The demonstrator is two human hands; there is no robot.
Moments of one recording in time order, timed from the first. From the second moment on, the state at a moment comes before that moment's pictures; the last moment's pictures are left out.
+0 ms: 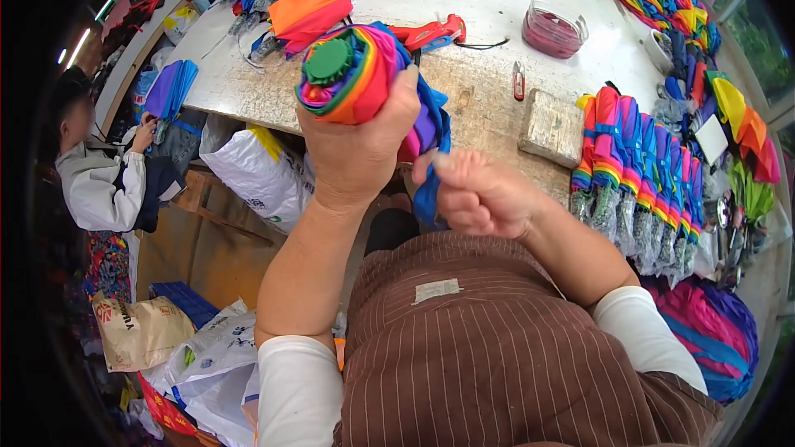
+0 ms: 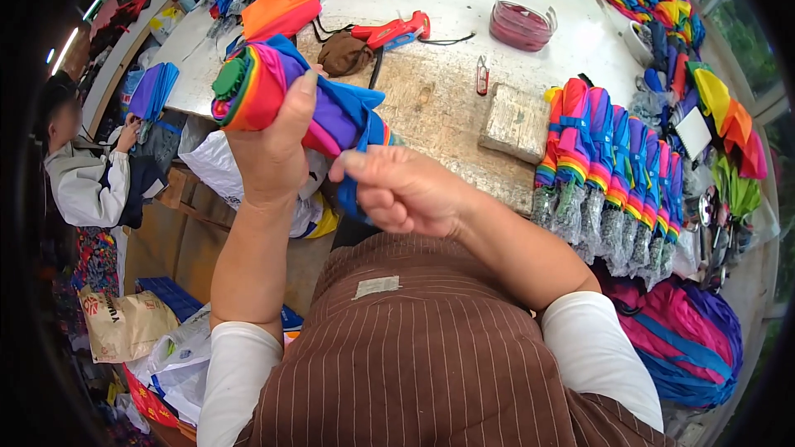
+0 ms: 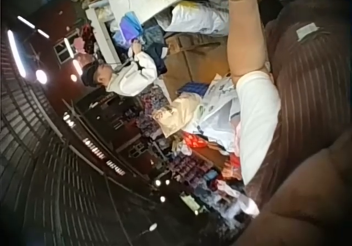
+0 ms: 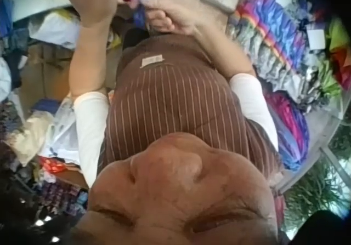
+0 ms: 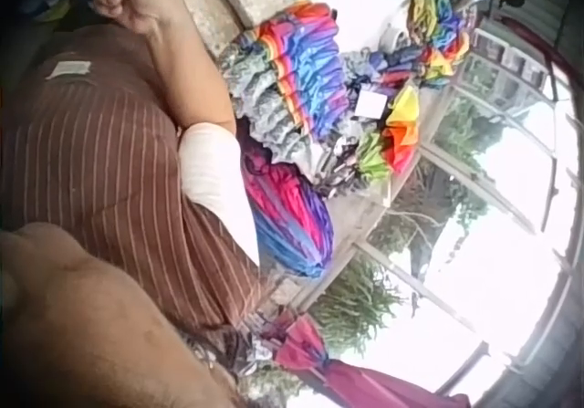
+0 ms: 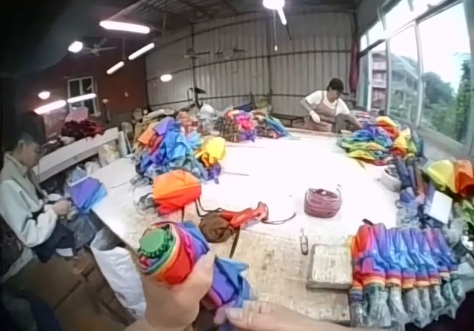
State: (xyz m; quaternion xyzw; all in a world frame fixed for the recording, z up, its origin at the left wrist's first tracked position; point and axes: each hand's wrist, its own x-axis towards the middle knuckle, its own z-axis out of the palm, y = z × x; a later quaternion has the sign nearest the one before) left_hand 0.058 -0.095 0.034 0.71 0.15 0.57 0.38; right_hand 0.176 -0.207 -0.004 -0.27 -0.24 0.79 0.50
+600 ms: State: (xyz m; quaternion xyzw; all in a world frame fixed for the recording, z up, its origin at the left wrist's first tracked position) left_hand 0.050 -0.070 0.019 0.27 0.09 0.54 0.79; right_hand 0.145 -0.249 -0.012 -0.46 -0.79 0.36 0.21
